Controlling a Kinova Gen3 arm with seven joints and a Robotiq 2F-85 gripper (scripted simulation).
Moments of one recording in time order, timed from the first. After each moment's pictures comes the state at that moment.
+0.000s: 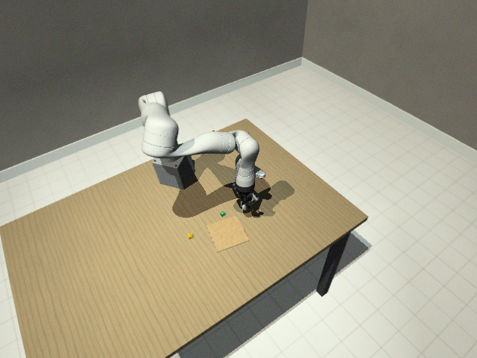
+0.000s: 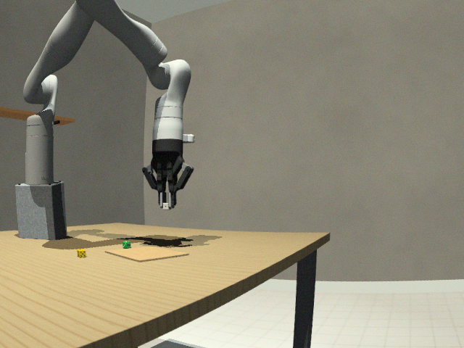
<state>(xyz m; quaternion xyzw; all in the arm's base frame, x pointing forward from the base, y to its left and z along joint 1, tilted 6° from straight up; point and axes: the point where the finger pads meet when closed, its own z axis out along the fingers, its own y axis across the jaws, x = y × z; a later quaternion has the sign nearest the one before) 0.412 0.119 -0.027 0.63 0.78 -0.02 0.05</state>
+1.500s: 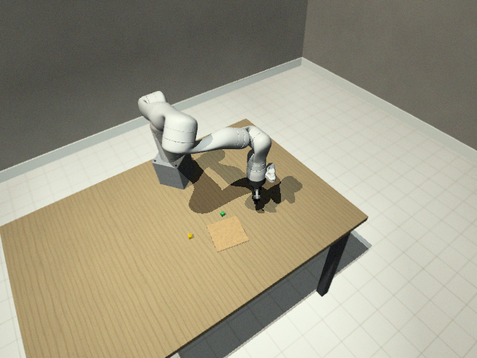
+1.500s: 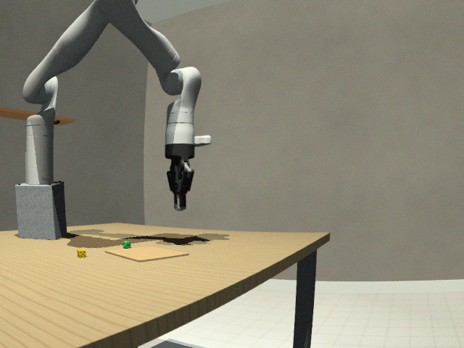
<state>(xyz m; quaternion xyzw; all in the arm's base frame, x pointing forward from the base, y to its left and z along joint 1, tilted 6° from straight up) 0.410 0.175 -0.037 0.88 0.47 0.01 0.05</state>
